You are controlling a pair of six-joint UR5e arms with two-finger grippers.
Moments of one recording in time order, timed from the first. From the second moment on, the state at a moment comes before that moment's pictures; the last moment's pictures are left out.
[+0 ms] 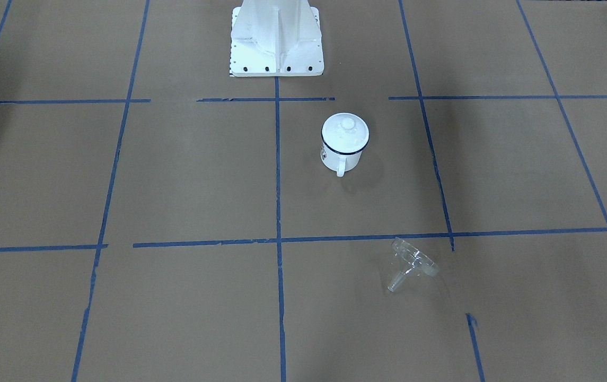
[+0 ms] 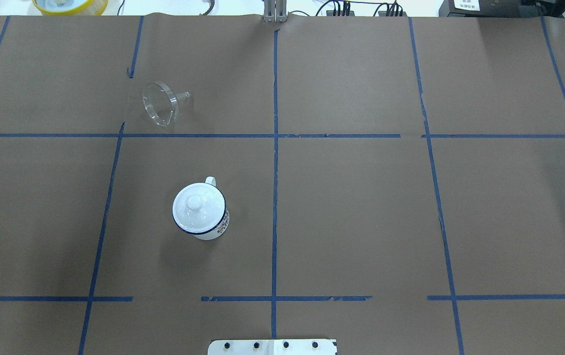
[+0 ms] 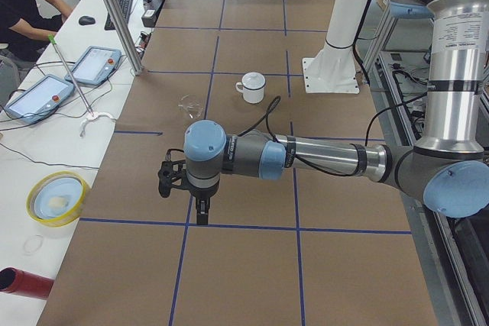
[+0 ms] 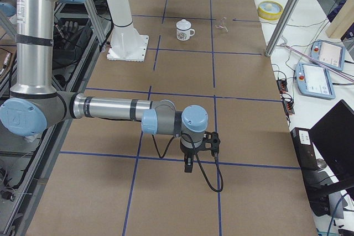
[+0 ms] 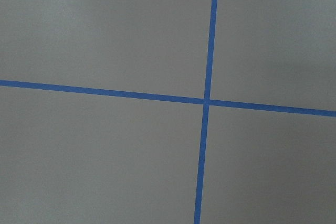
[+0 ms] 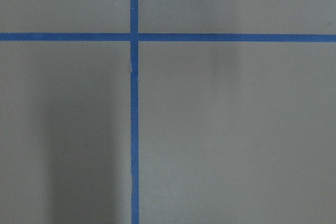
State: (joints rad) left arm -1.62 -1.55 -1.74 -1.65 -2.36 -0.23; right arm 1.57 -1.68 1.66 -1.57 2.29 0.01
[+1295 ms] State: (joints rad) left arm -0.79 -2.00 -2.11 -1.32 -2.10 -1.62; right arm 1.57 -1.68 1.66 -1.57 2.29 0.01
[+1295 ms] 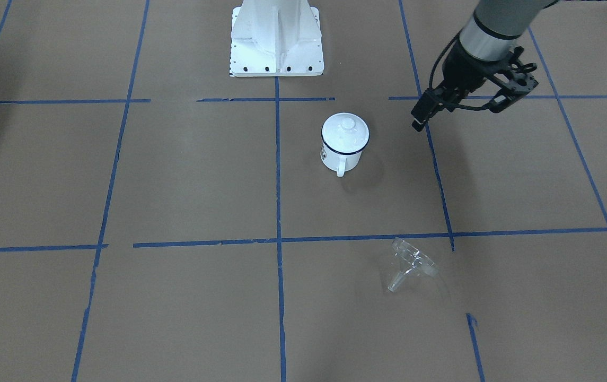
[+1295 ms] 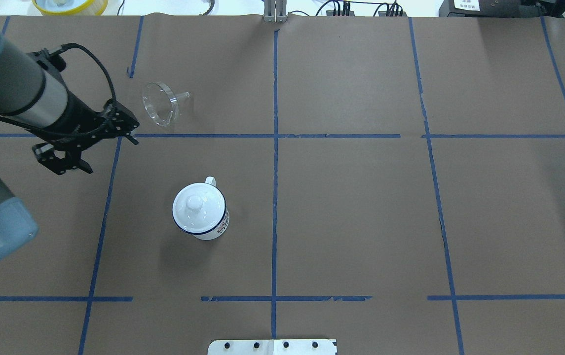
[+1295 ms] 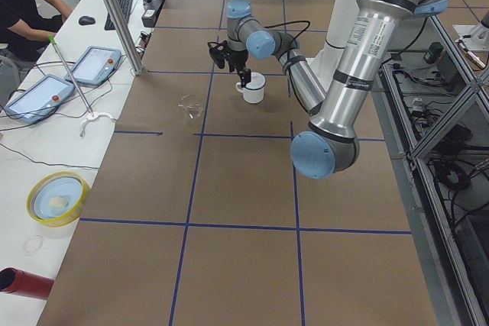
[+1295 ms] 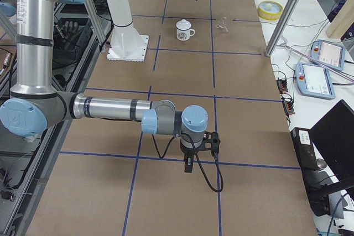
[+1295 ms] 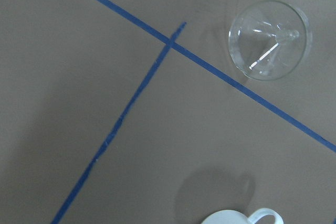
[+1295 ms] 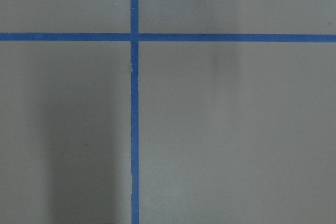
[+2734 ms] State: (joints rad) left arm -0.56 -2.17 -1.92 -1.32 -1.96 -1.78; right arm 1.57 -1.68 1.66 -1.57 2.29 0.01
